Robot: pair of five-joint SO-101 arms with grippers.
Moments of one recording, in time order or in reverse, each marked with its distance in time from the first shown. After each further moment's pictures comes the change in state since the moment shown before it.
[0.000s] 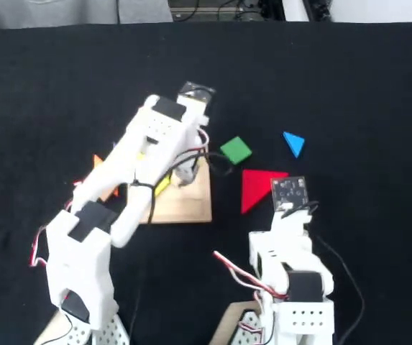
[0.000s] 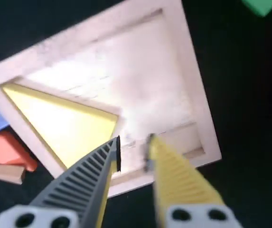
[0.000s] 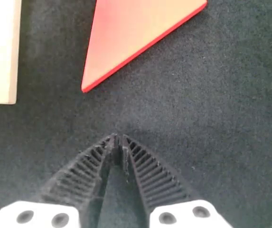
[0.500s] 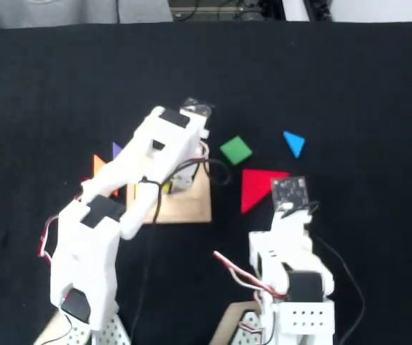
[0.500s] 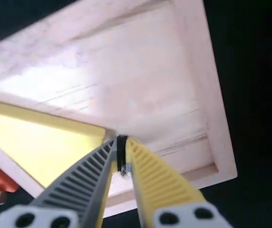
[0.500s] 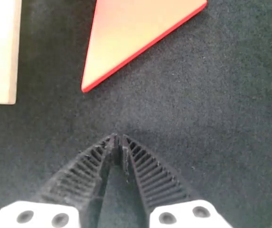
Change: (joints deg) left arm 0.1 7.3 1.1 -3.2 -0.3; right arm 0.0 0.0 0.0 0.0 0.0
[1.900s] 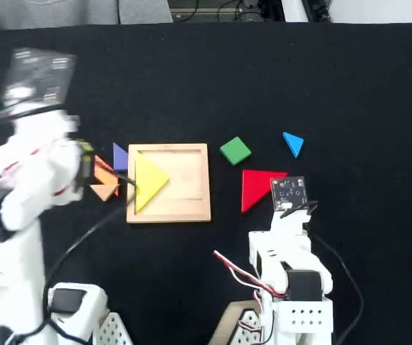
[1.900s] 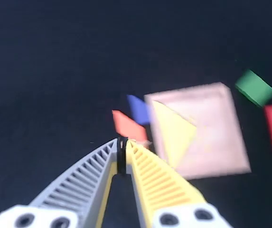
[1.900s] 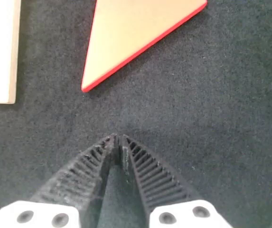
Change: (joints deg) left arm -27.3 -75.2 14.0 12.4 -11.3; right arm 0.0 0.0 0.0 0.0 0.0
